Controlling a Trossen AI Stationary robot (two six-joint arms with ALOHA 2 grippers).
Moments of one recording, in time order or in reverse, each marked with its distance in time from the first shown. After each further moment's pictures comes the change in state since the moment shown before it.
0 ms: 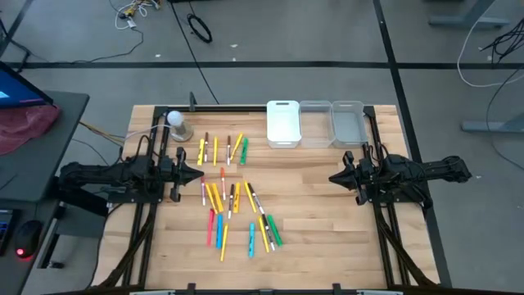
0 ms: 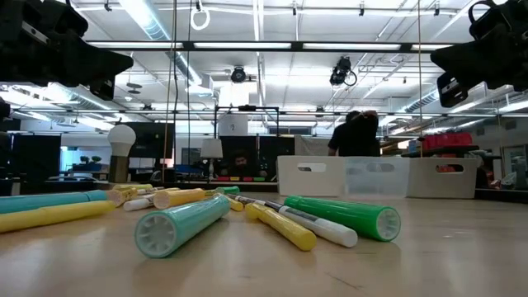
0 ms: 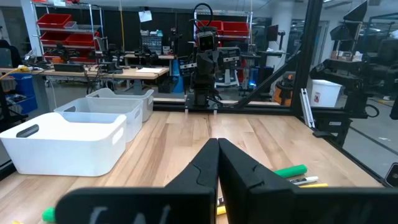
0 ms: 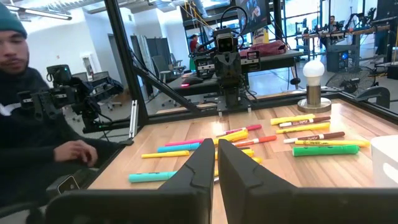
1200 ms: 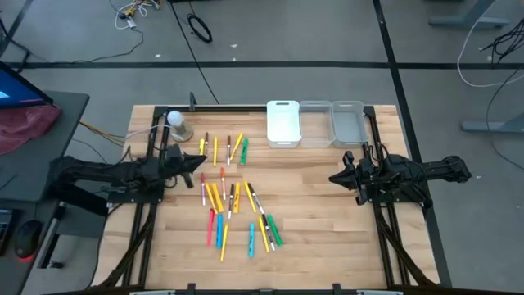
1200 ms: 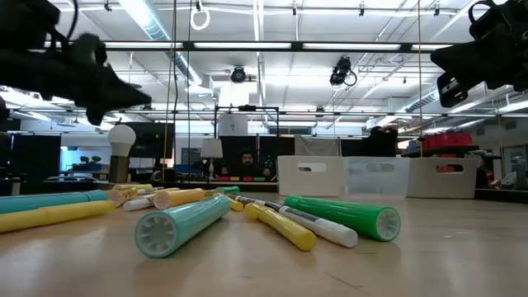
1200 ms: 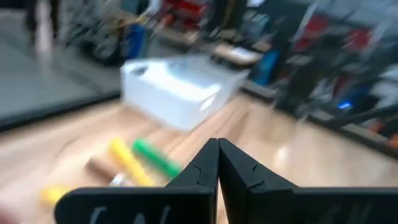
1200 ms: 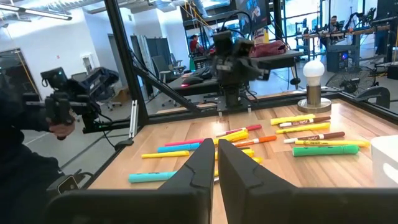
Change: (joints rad) left arm -0.001 0.255 0.002 0.078 -0.431 -0.309; right arm 0.000 0.000 0.000 0.000 0.000 0.000
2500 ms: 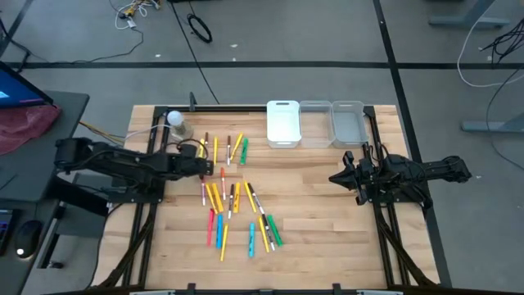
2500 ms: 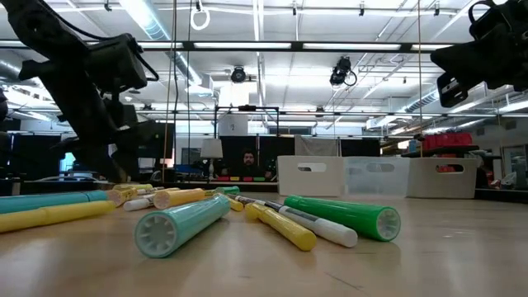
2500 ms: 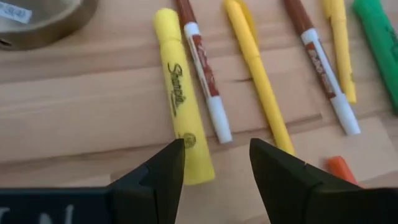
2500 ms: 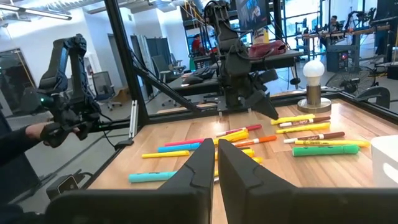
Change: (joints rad) left arm 0.130 0.889 0.343 -0.479 -0.078 -0.814; right arm 0.000 0.000 0.000 0.000 0.000 0.000
